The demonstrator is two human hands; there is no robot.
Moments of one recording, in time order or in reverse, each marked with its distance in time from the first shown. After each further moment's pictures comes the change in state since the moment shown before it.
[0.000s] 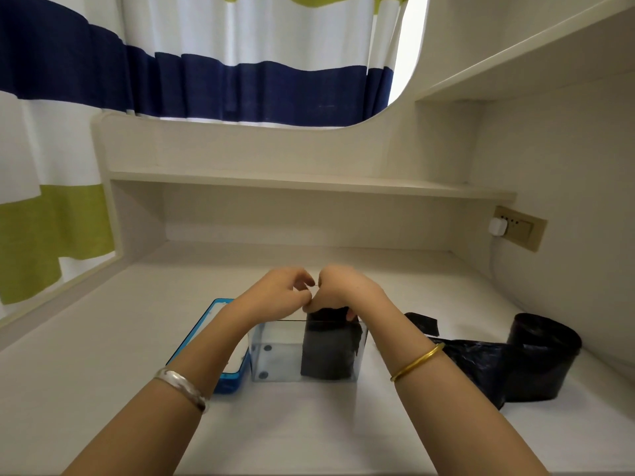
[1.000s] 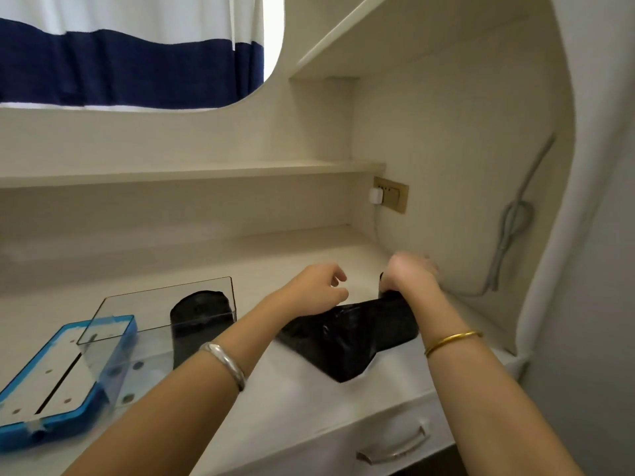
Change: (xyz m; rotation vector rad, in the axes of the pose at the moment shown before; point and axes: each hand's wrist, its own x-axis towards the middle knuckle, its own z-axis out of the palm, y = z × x) left_hand 0.046 0.162 0.131 -0.028 -0.264 0.272; right_hand -0.052 0.247 -0.020 0.034 0.215 0.839
